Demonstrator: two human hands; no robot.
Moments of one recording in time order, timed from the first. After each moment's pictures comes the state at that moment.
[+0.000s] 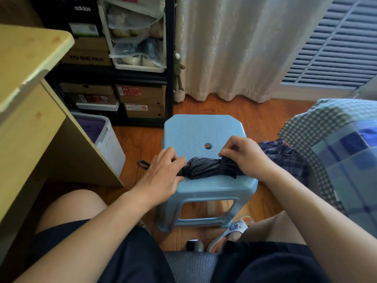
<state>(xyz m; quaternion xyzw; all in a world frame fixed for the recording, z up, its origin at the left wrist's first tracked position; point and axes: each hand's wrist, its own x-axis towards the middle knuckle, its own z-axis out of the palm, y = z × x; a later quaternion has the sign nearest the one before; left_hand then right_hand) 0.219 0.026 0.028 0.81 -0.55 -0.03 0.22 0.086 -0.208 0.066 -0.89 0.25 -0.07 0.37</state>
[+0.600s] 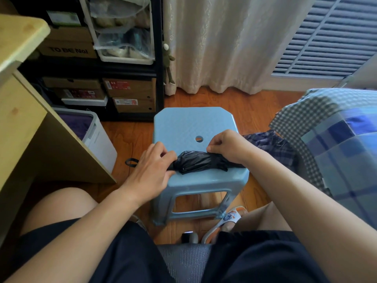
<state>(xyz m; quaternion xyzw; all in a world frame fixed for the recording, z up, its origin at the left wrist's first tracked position) 0.219 0.029 0.023 0.80 -0.54 -0.02 0.24 0.107 -0.208 0.067 -0.88 0.32 0.07 0.35</state>
